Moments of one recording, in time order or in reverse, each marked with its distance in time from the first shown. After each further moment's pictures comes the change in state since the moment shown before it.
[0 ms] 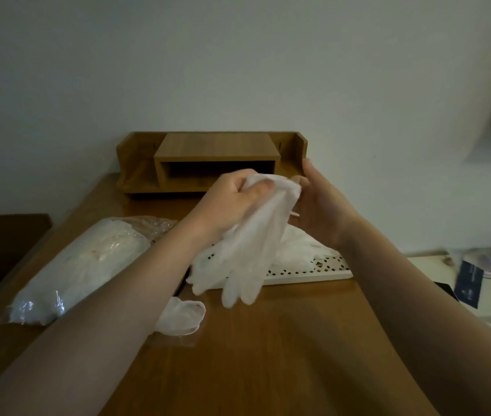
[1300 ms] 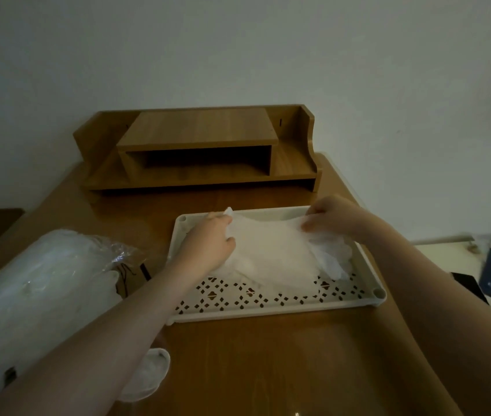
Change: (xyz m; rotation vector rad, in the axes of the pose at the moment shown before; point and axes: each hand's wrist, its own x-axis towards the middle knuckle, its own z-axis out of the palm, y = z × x) left_hand 0.050 -0.119 0.036 0.729 -0.078 -0.346; right_hand 0.089 0.051 -0.126 -1.209 0.104 0.289
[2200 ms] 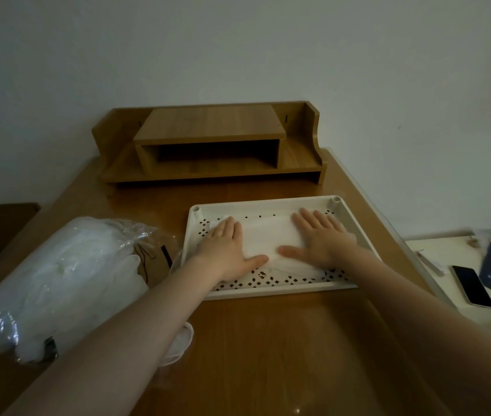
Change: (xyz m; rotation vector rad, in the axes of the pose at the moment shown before) left_hand -0.016 -0.014 0.023 0.465 -0.352 0.066; right_hand -0.027 -0.005 0.066 -0.529 -0.063 -0.062
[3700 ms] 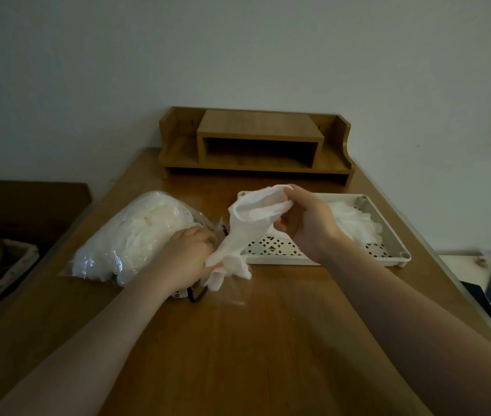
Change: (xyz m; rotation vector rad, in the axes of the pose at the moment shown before) left_hand -0.130 -0.105 0.031 -0.077 0.354 0.158; right_hand -0.094 -0.156 -0.057 1.851 0.154 -0.242
